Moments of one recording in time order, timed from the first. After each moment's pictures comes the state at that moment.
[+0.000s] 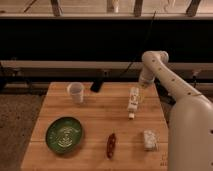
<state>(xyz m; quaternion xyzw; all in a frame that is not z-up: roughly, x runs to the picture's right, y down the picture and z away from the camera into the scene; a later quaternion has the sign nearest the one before) 0.232 0.033 0.896 -0.35 0.00 0.16 0.92</state>
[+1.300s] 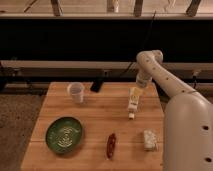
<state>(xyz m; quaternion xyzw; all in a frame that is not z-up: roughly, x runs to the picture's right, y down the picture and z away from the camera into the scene) 0.229 0.043 0.900 -0.35 0.13 0.36 0.86</state>
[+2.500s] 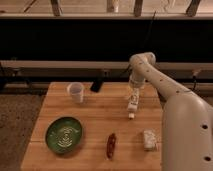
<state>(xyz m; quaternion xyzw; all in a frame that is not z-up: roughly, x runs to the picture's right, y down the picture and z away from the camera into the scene) 0.197 0.039 0.922 -0.30 0.15 0.43 0.83</state>
